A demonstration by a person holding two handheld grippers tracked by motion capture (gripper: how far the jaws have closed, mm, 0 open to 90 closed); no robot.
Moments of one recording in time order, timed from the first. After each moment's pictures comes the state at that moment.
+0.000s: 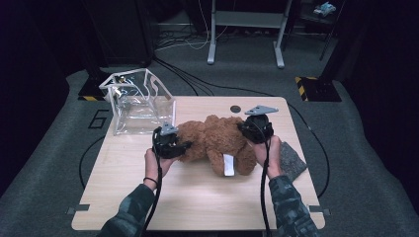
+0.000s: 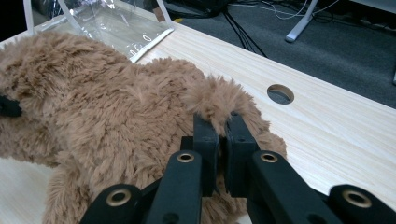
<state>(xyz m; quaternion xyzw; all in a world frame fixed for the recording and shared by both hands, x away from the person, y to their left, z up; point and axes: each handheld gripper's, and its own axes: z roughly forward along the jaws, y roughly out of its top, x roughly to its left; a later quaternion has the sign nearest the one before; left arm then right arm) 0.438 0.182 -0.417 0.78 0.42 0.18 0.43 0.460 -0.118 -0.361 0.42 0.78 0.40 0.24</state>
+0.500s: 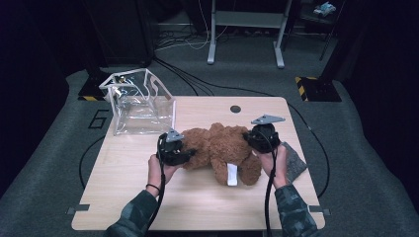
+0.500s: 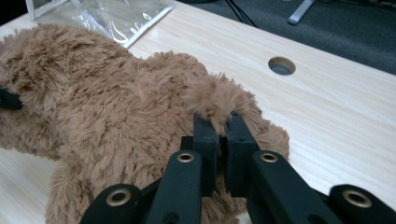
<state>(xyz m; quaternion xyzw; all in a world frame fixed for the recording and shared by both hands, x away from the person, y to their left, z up) 0.423 0.169 -0.426 0.80 0.40 0.16 0.42 0.439 -0.134 -0.374 0.44 0.79 0.38 0.22</state>
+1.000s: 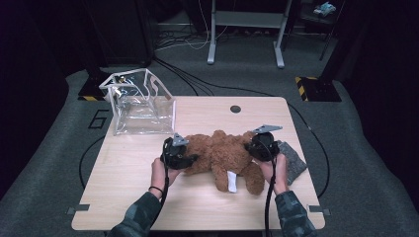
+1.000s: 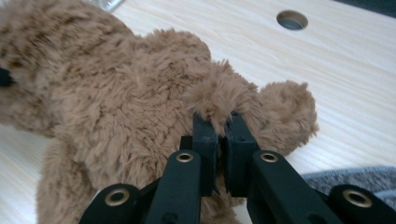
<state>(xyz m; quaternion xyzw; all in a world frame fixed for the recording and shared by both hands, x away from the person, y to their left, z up) 0.427 0.160 -0.446 0.82 0.39 0.16 0.38 0.437 -0.140 -0.410 0.46 0.80 0.34 0.19</state>
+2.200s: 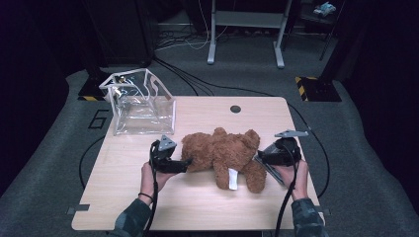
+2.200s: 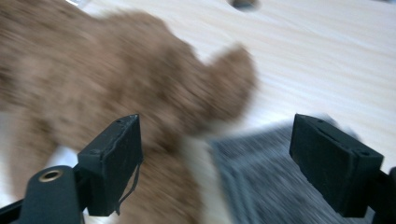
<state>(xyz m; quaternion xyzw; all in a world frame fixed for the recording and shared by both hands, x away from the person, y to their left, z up) 0.406 0.194 -0.442 0.79 0.41 0.18 0.41 0.421 -0.203 -0.415 0.51 0.77 0.34 0.20</state>
